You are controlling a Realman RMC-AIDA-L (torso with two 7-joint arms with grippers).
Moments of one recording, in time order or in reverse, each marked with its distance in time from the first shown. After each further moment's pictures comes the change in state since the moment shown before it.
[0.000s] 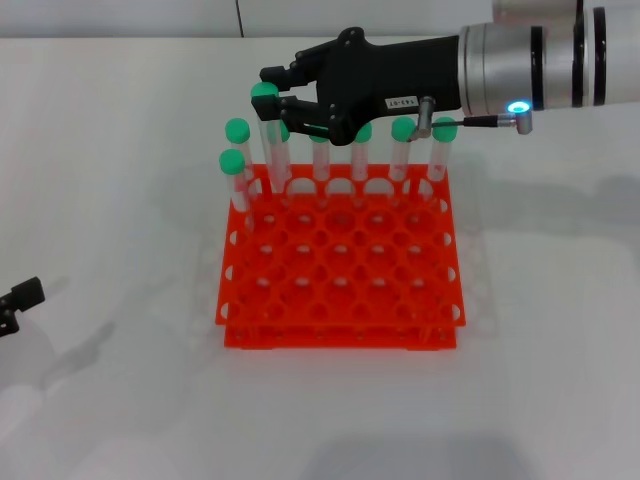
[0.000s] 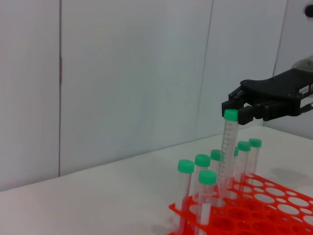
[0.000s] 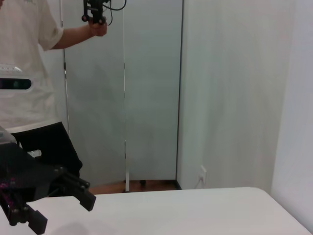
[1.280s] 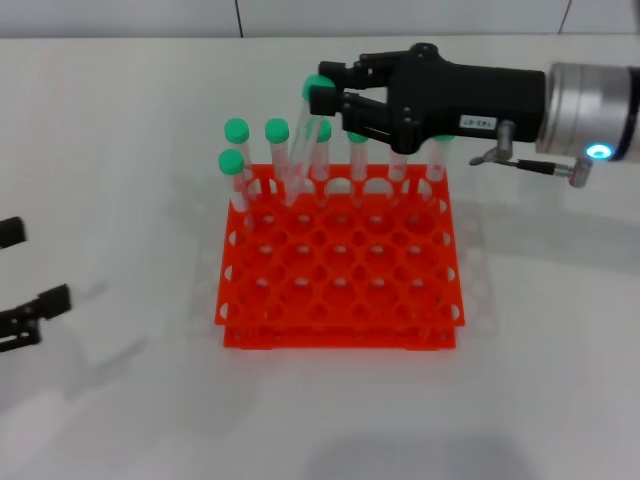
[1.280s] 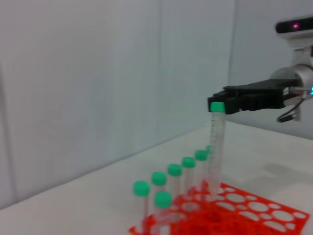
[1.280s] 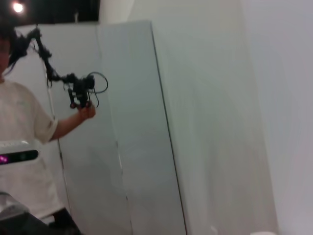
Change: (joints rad) left arm 0.116 -0.012 0.255 0.241 -0.167 -0.019 -0.109; right arm -0.175 -0.031 -0.036 0.031 0.301 -0.152 -0.066
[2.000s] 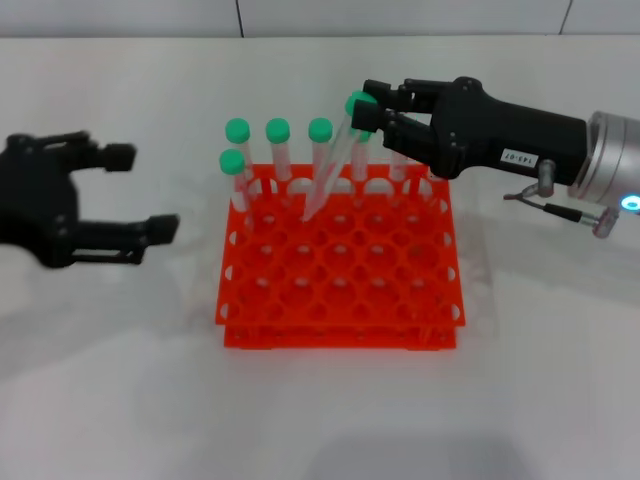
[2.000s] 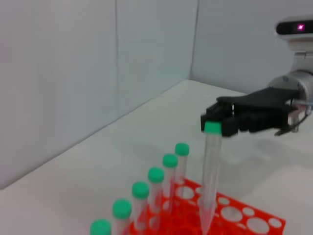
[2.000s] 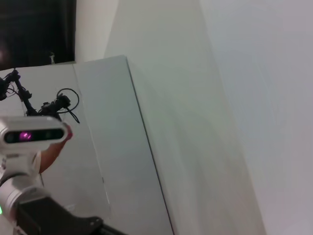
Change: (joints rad) left arm -0.181 0.000 0.235 0.428 0.171 -0.045 -0.529; right arm -0.070 -0.008 -0.101 0.155 0.253 -0.082 -0.129
